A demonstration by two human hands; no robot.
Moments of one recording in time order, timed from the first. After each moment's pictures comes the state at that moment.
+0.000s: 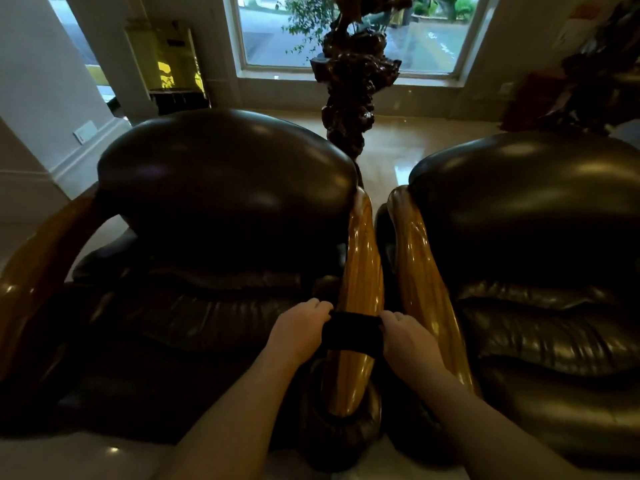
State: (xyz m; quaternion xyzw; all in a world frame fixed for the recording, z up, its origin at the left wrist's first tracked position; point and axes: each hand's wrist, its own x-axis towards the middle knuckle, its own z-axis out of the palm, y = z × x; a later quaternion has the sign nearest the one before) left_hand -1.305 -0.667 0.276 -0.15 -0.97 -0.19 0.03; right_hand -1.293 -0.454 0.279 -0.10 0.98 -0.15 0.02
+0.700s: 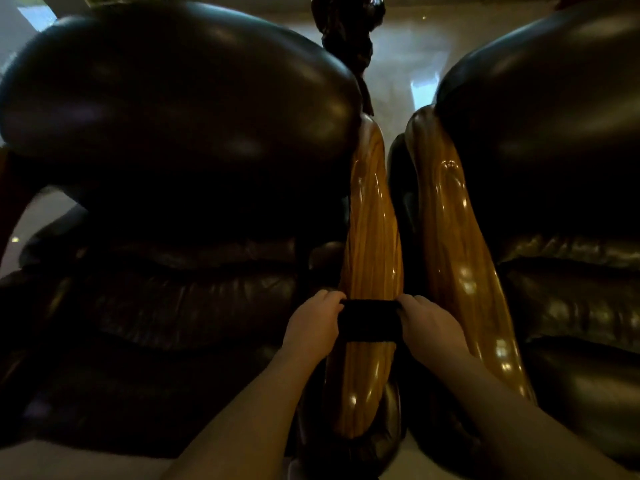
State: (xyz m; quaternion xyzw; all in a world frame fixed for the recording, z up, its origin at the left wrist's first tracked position) left_hand -1.420 -0.623 0.130 -0.07 -0.96 -0.27 -0.09; right_hand -1.419 -0.423 0.149 -0.04 0.97 -0.18 0.15
